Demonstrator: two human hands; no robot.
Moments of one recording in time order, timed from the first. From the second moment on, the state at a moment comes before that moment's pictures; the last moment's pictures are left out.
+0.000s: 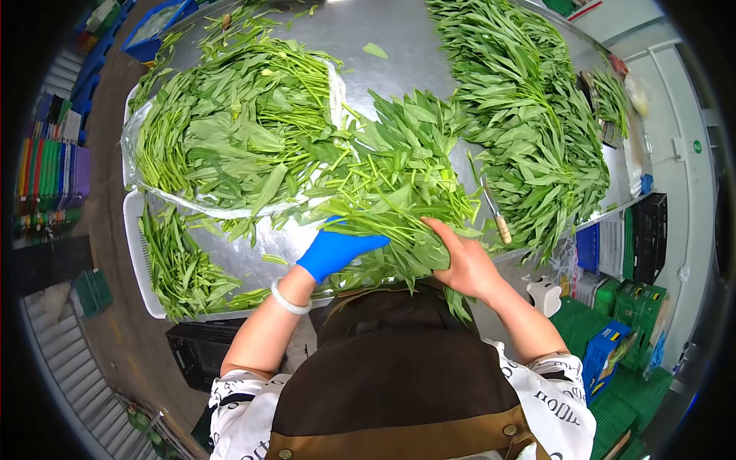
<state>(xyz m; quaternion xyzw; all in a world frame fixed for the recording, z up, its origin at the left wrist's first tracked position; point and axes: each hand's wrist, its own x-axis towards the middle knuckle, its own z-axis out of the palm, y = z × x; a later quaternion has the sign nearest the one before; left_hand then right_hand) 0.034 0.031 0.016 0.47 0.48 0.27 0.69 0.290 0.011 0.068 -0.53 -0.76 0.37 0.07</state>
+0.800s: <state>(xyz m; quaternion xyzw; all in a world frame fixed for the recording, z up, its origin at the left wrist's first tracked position) 0.020 0.037 0.017 0.47 0.43 0.30 0.71 0.302 0.012 0.068 -0.53 -0.66 0.52 0.07</state>
